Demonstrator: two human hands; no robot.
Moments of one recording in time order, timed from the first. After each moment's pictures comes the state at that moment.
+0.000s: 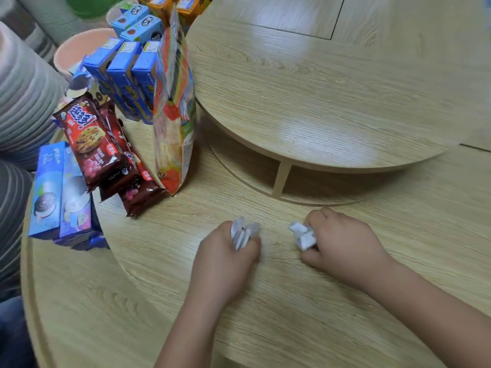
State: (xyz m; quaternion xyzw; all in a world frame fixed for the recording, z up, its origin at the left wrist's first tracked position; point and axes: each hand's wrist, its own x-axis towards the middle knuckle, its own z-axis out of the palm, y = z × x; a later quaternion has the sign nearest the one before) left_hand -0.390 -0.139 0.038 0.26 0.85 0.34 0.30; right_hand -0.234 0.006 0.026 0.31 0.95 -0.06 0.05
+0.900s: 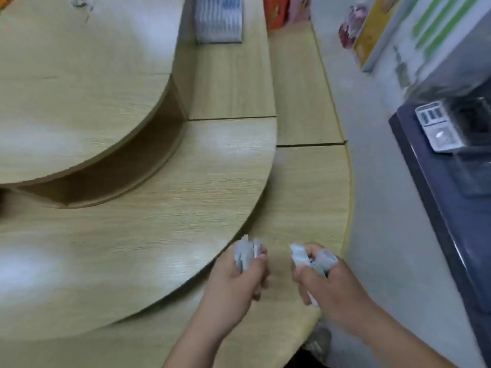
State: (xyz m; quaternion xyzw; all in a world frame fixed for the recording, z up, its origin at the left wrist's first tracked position) left_hand 0.015 -0.068 0.118 0.37 0.65 0.39 0.54; right_hand 0.191 -0.028 0.105 0.56 0.54 -0.60 -0.19
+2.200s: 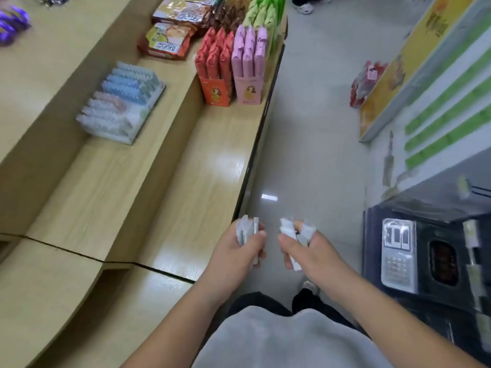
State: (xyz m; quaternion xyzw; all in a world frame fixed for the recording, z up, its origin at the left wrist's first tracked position) left_hand 0.348 0.543 0.182 0.26 0.67 0.47 0.52; right_hand 0.499 0.632 0.172 0.46 0.59 -0.66 -0.10
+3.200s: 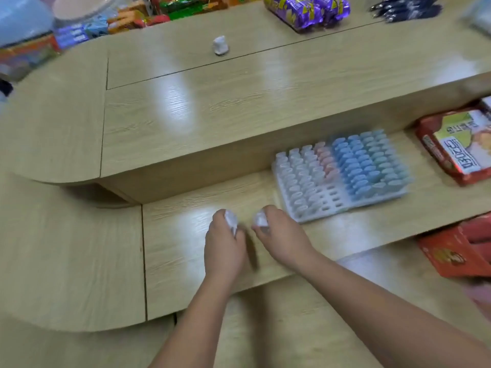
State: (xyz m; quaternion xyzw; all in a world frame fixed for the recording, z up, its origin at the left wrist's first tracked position) left_hand -0.032 0.585 0.045 -0.18 0.90 0.39 0.03; right_hand -0.057 0.721 0.045 0.00 0.93 -0.34 0.15
